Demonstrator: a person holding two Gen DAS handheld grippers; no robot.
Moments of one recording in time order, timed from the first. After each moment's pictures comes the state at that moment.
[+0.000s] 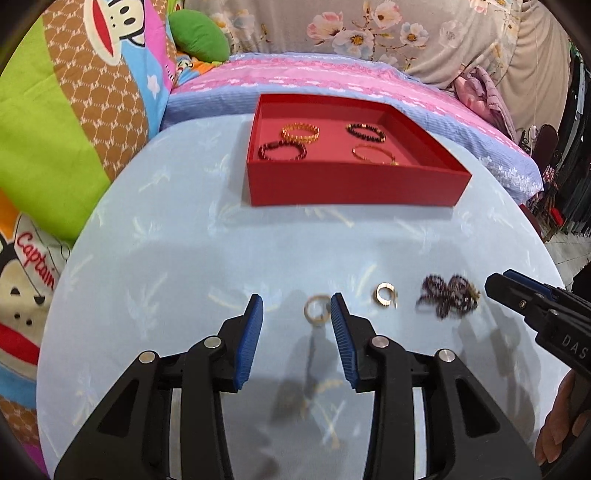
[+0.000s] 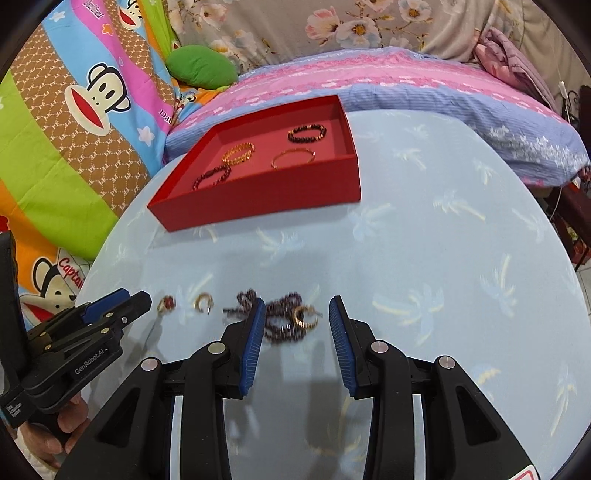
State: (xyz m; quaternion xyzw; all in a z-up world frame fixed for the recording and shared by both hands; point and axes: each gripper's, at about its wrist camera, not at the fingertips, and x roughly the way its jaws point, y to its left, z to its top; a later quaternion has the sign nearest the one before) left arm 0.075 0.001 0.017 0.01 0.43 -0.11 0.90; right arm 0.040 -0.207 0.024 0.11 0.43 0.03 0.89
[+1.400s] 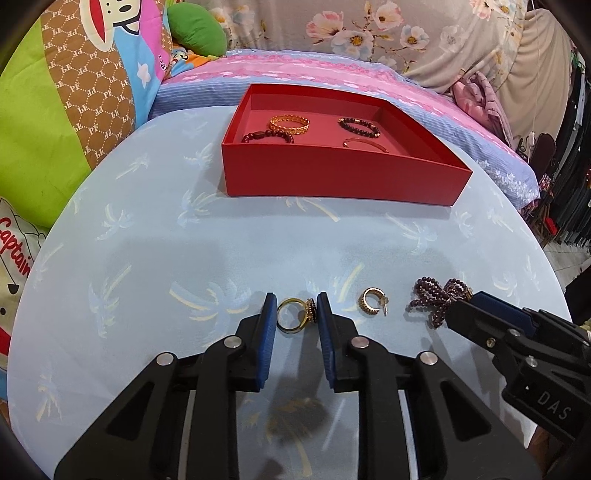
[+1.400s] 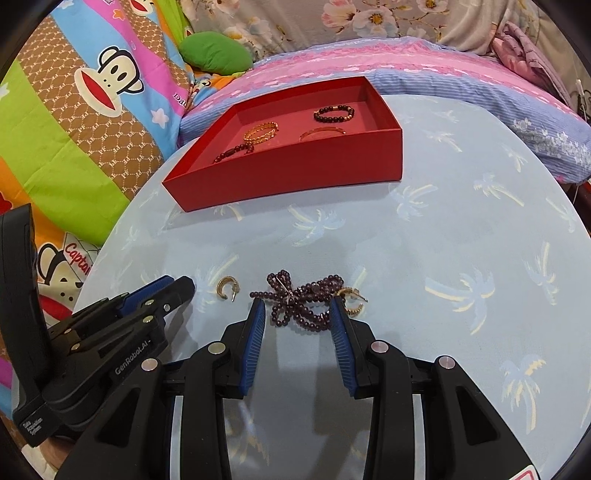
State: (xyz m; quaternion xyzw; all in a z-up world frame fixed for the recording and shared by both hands) left arm 0.084 -0.014 -0.001 -0.01 0.42 -0.12 0.90; right arm 0.050 -0.180 0.007 0.11 0.44 0.06 0.89
